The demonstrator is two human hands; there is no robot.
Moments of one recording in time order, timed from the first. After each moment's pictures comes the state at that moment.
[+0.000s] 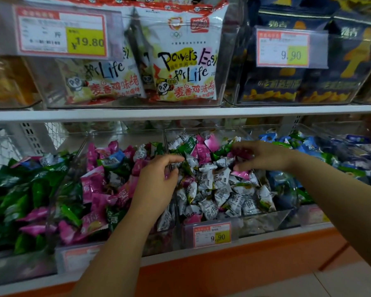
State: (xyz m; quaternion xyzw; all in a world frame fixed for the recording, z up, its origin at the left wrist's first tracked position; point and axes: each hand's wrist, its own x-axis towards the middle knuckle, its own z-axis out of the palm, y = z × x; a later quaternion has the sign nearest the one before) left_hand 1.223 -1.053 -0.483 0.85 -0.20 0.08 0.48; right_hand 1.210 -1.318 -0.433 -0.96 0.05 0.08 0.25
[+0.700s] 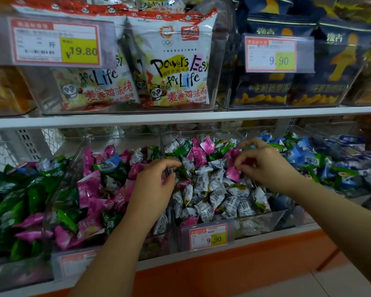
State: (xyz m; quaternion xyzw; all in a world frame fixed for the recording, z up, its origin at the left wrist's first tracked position) left_hand 1.215 -1.053 -0.480 0.84 -0.23 0.10 0.48; right_hand 1.179 -1.308 -0.455 -0.97 -0.04 -0.18 0.17
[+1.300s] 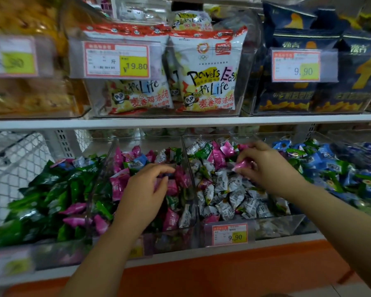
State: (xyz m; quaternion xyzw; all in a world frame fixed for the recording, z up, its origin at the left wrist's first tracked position) left_hand 1.208 -0.989 -0.476 0.88 -0.23 0.16 0.39; right_hand 1.183 -1.262 -0.446 -0.97 -0.03 -0.18 0.13
